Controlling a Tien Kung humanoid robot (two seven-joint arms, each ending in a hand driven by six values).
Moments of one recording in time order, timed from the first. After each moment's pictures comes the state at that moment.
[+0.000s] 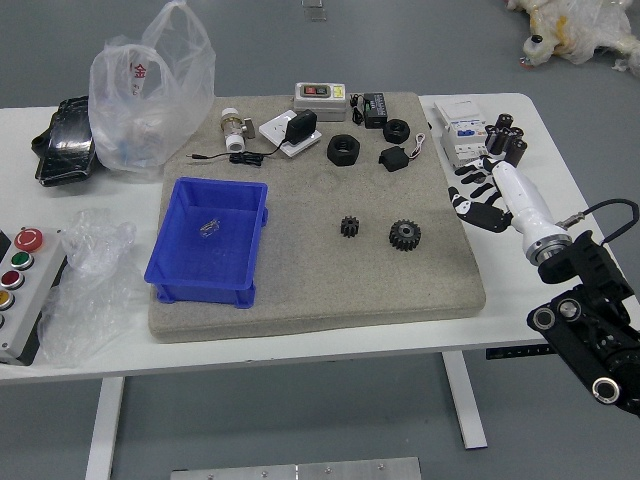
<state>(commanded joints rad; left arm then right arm) -0.14 0.19 -0.91 -0.35 1.02 0.04 0.32 0.33 -0.33 1.06 1.28 -1.90 -0.19 -0.21</state>
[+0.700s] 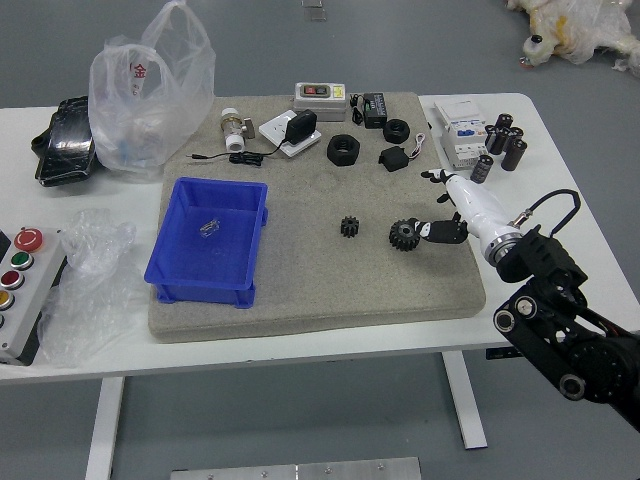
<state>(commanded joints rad) -0.13 0.19 -0.92 -0.35 1.03 0.04 0.33 0.41 -0.30 0.93 1.27 -1.86 -0.16 -0.28</state>
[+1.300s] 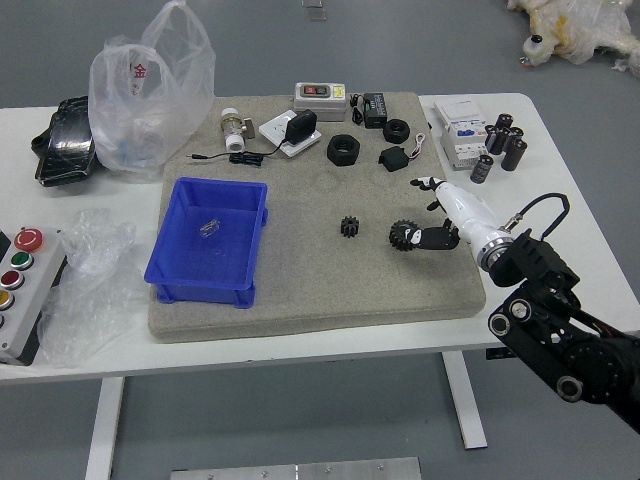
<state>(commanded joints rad) -0.13 0.19 -0.92 -0.35 1.03 0.03 0.33 0.42 -0.31 0.89 1.26 -1.84 -0.16 -0.29</state>
